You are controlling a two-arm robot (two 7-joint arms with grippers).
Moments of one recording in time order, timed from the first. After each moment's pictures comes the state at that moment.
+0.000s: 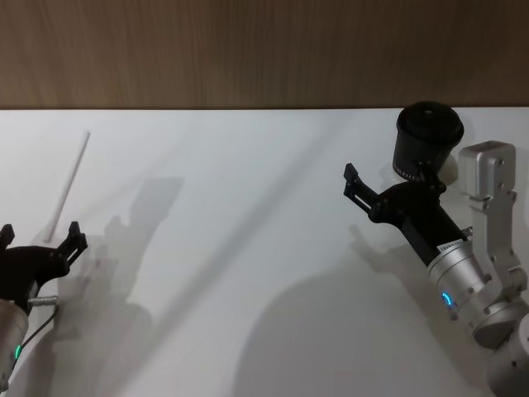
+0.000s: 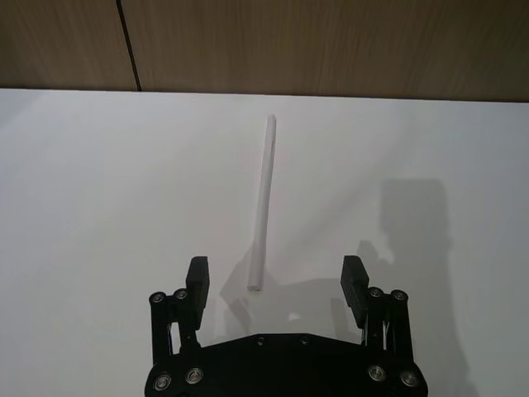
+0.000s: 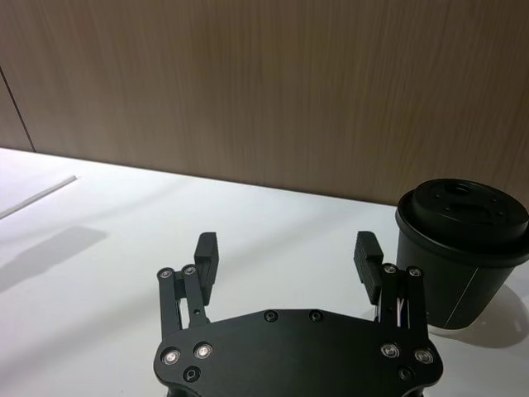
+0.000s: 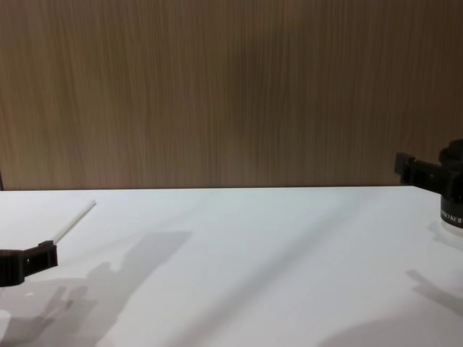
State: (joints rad) left arm 0.15 0.27 0.14 -1.87 -0.32 0.27 0.24; right arm -0.01 0.34 -0.23 -1.77 0.29 0.03 0.07
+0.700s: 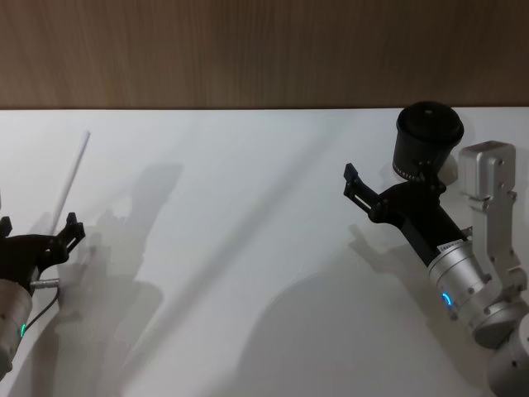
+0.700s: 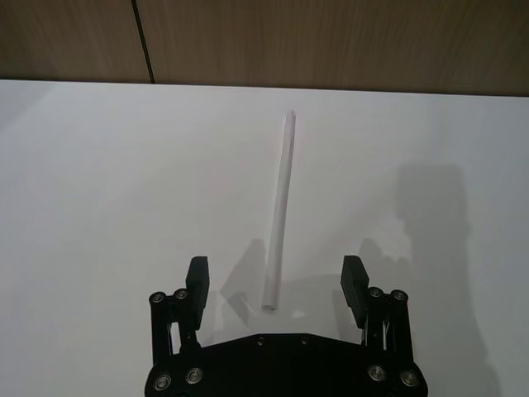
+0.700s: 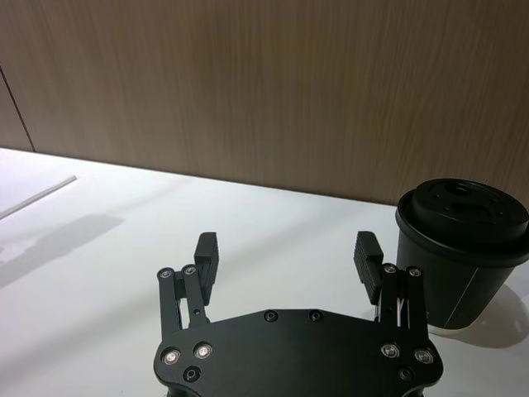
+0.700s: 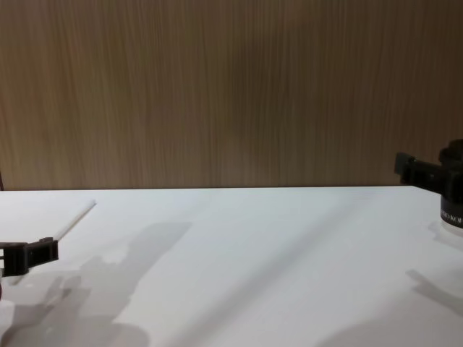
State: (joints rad) left arm 0.07 0.23 0.14 -1.83 -0.31 0.36 0.27; right arm -0.01 0.34 -0.23 -1.77 0.29 0.03 0.07
